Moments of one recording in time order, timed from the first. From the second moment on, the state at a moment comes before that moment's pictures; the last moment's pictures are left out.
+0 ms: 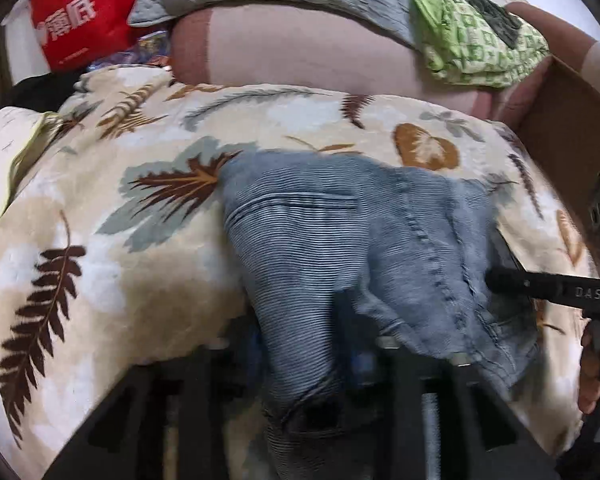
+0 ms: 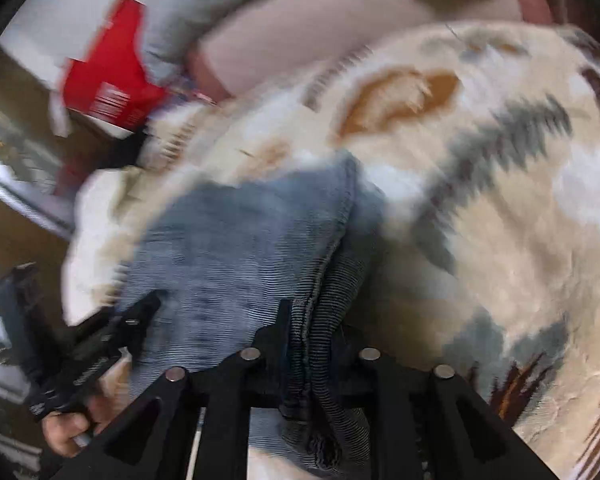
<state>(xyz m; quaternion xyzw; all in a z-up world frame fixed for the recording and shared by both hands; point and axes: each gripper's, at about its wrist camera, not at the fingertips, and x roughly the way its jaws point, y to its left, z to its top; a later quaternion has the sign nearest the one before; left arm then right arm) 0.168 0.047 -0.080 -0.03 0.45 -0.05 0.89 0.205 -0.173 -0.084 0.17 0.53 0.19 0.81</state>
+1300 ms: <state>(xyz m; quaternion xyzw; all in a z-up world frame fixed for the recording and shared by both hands) 0.125 0.036 -0.078 0.02 0.46 0.03 0.88 0.163 -0.142 -0.040 0.02 0.53 0.17 0.83</state>
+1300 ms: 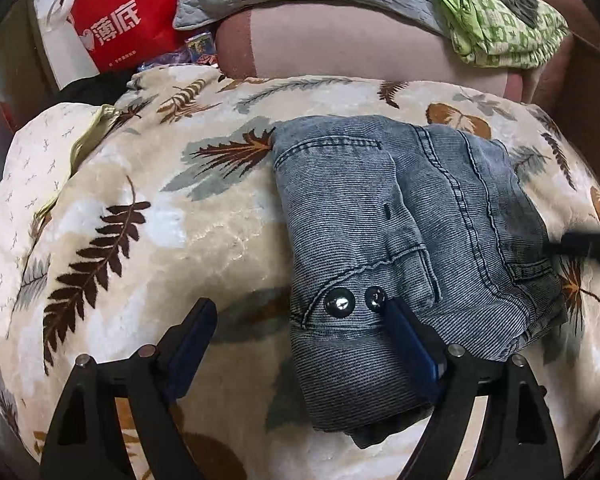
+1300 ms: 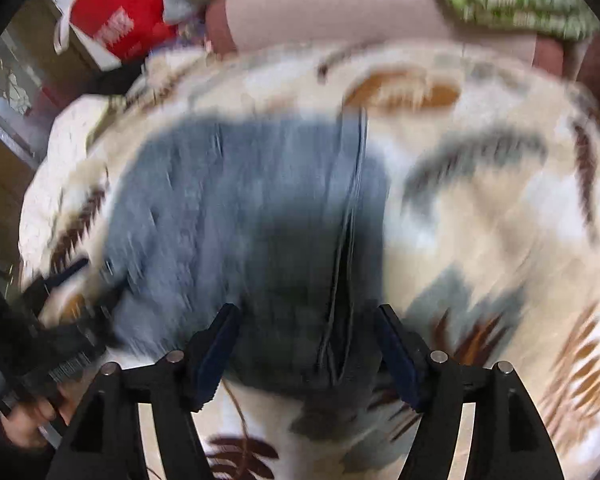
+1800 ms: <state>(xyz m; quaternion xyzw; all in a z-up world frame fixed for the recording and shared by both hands) 0.125 0.043 -0.082 -0.01 0.46 0.02 0.89 0.255 -0.135 -0.055 0.22 0.54 0.22 0.78</state>
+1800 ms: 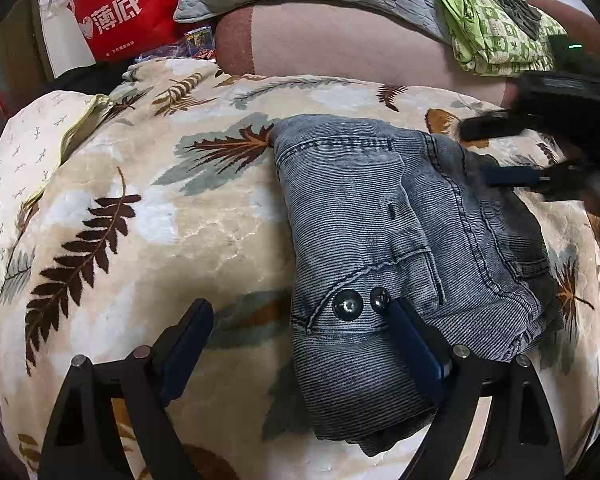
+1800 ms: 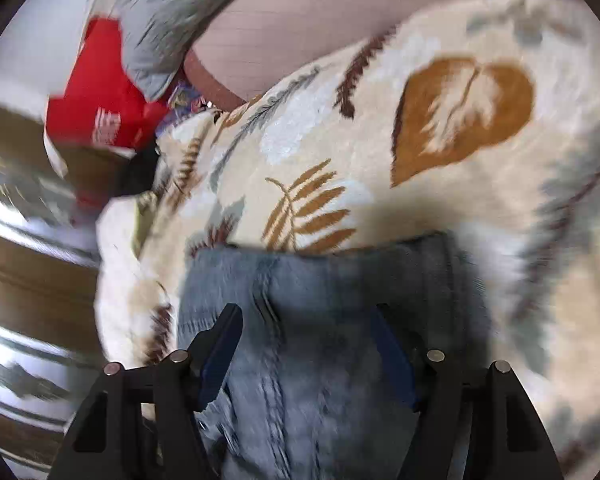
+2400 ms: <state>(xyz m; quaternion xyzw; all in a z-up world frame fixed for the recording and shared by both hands) 0.067 0.033 -0.034 -0.04 0.44 0.04 0.90 0.075 -0.158 -0.004 0.03 0.45 0.15 0.88</state>
